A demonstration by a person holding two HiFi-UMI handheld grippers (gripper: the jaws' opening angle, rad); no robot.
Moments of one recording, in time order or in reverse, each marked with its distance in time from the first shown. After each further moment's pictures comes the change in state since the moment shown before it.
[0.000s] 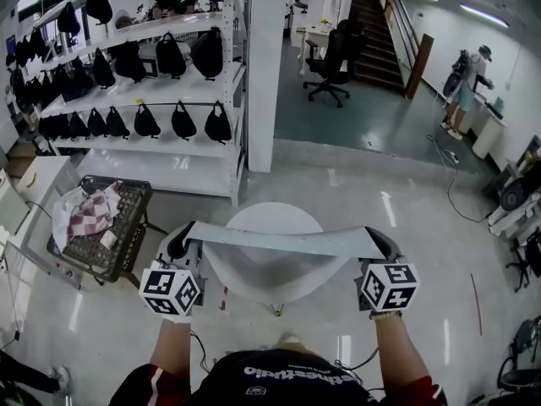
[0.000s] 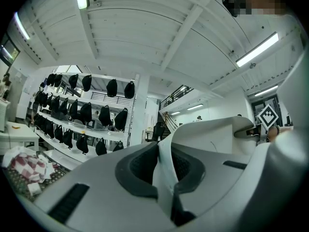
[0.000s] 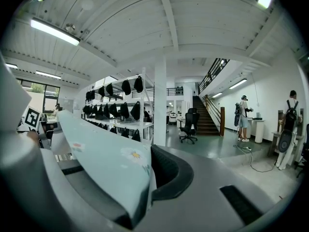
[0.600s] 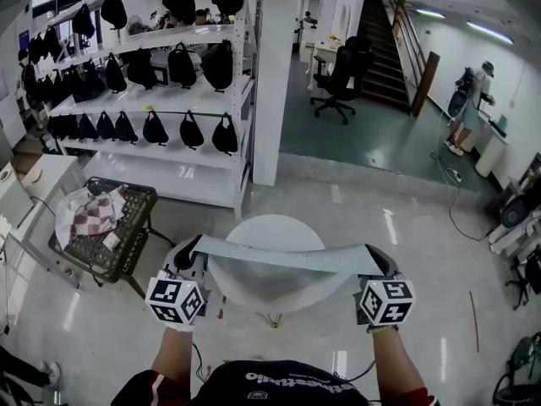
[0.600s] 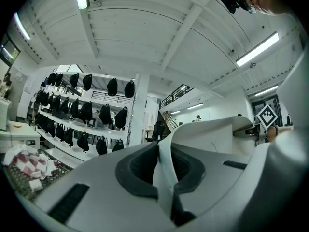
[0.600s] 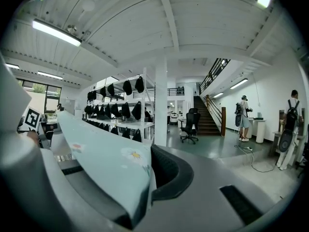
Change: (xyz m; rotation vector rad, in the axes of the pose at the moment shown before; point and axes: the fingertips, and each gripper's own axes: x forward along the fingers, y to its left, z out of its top) left arm -0.014 -0.016 -0.009 -0.001 0.013 0.001; right arm -0.014 -0.006 -0.009 -0.002 -0.002 0.011
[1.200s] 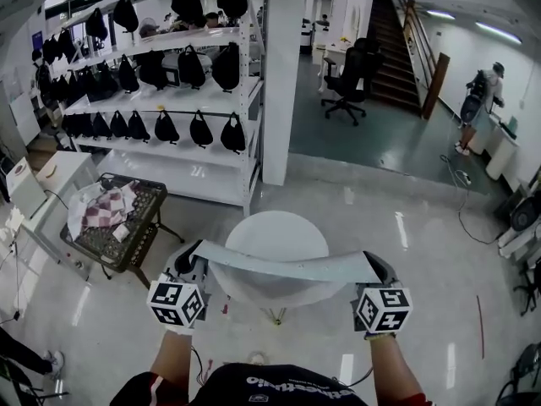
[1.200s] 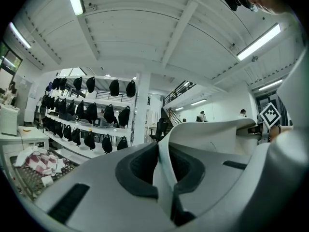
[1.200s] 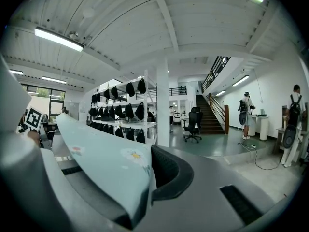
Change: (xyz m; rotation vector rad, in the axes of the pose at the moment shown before) left arm -0.044 -0.038 -0.003 0.019 0.042 0.063; right arm -0.044 -0.006 -0.017 0.015 -0.002 0.051
